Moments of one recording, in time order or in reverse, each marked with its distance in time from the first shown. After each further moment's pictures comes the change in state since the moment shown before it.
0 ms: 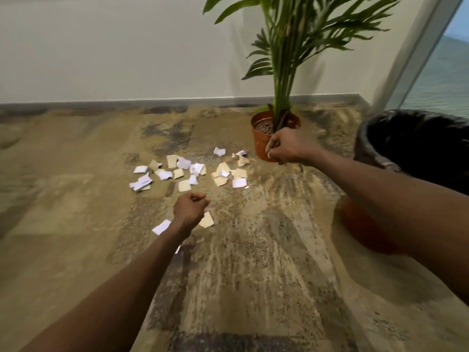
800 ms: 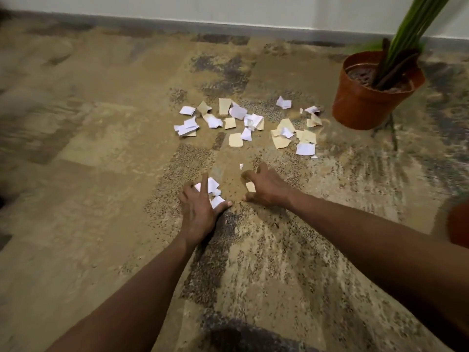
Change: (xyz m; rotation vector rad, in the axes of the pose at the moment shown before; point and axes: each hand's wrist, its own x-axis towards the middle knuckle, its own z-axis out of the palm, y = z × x) left_hand 0.040 -0.157 -0.050 0.698 0.205 0.100; right_hand 0.025 -0.030 0.276 -0.240 -0.473 -0.271
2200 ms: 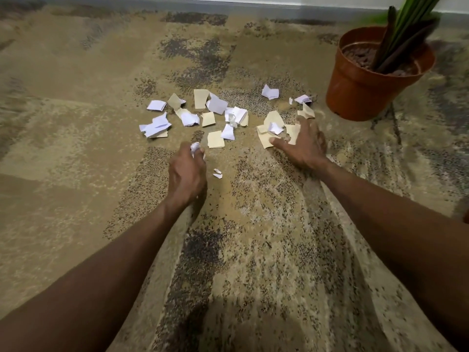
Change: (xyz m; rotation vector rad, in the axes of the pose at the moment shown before) left_hand 0.121 0.054 0.008 -0.213 0.210 0.039; right_hand 0.076 0.132 -0.047 0.259 0.448 0.468
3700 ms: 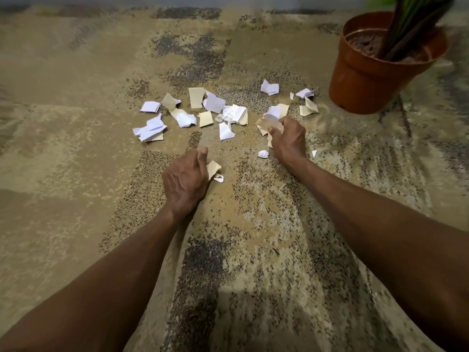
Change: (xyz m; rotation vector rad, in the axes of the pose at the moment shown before) left_hand 0.005 -0.025 0.017 0.357 0.094 0.239; right_hand 0.008 -0.041 0.036 0.351 0.268 -0.064
